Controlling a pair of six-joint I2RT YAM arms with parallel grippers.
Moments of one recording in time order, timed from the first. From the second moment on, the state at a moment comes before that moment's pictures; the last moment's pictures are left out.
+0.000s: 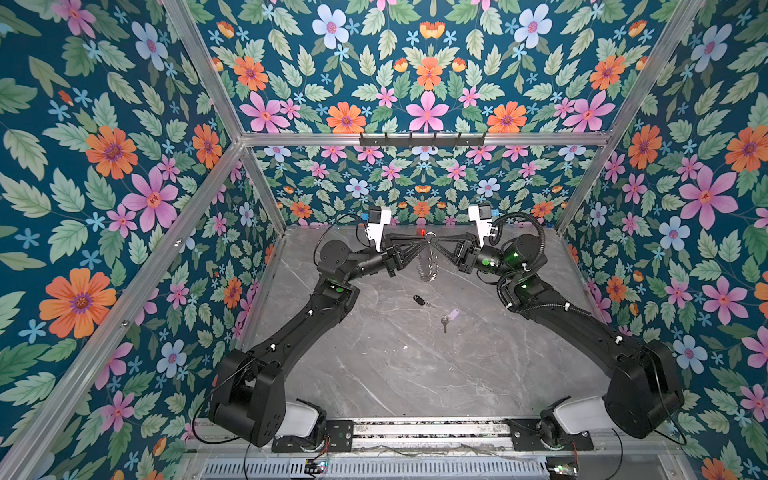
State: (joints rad) left arm -0.46 1.40 1.02 0.80 0.85 -0.73; right arm 0.47 1.43 1.08 0.69 -0.81 0.79
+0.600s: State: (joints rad) left arm -0.46 1.41 1.03 0.83 0.87 -0.75; right arm 0.49 1.44 1.10 0.62 -0.86 0.76
